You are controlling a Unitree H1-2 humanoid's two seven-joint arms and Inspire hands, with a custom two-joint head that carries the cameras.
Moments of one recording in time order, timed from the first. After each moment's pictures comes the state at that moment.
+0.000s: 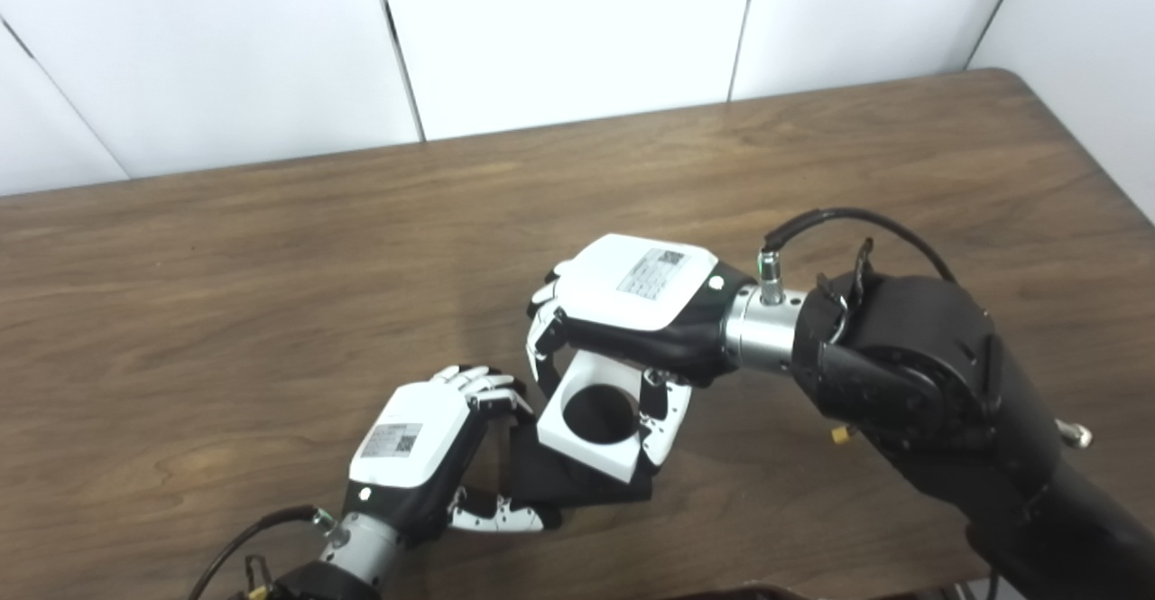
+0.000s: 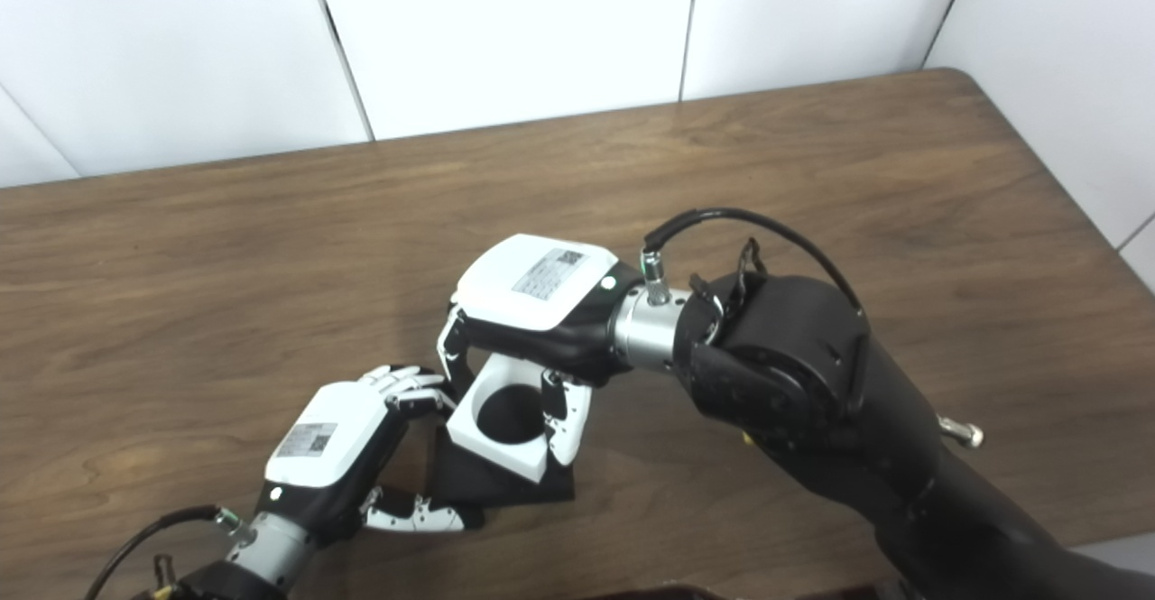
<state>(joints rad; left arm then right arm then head) 0.11 0.28 -0.47 -0.41 0.95 0.09 -0.32 -0.42 -0.38 0.45 -0.84 -0.89 0.36 1.16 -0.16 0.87</state>
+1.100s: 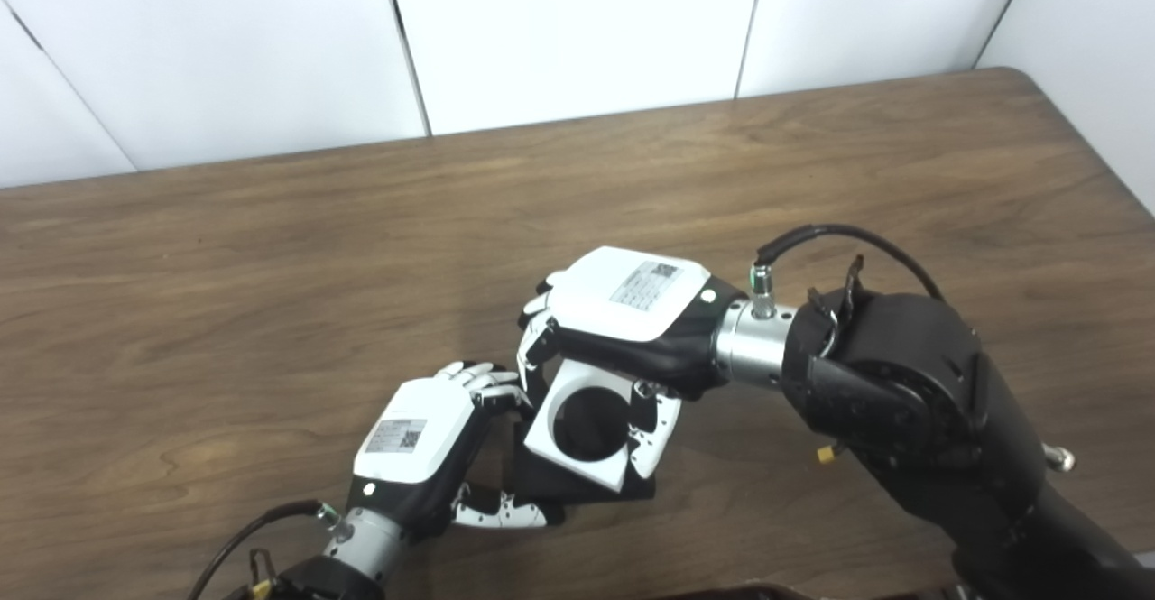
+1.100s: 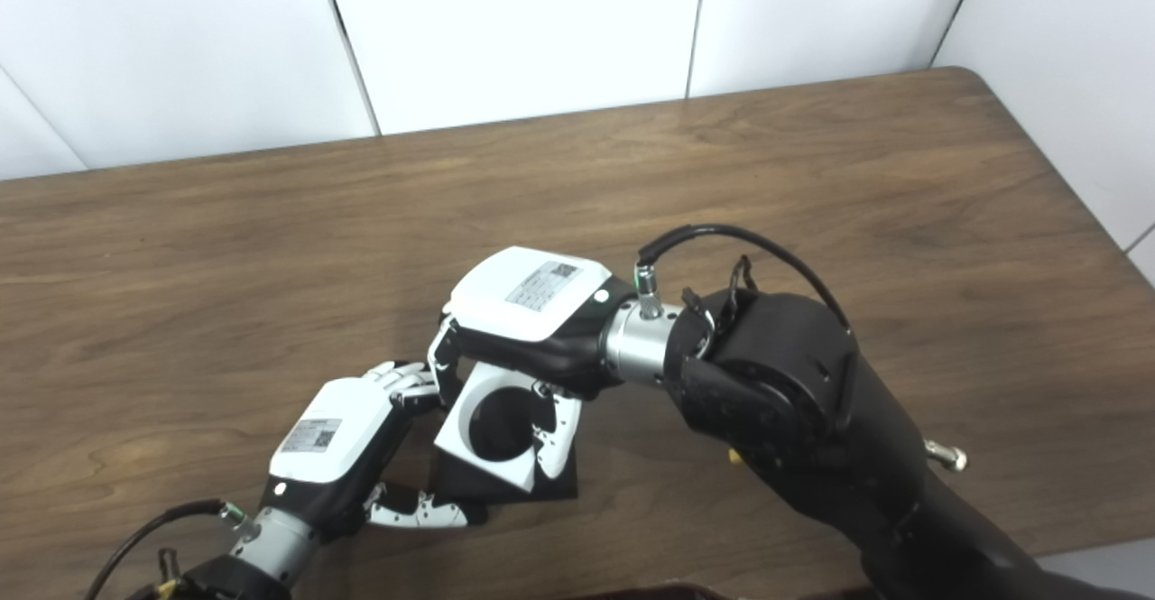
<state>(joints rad) 0.11 0.27 -0.47 -0.41 0.96 0.09 -0.32 -0.38 -0.33 0.46 -0.82 -0.91 0.33 1.15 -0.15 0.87</state>
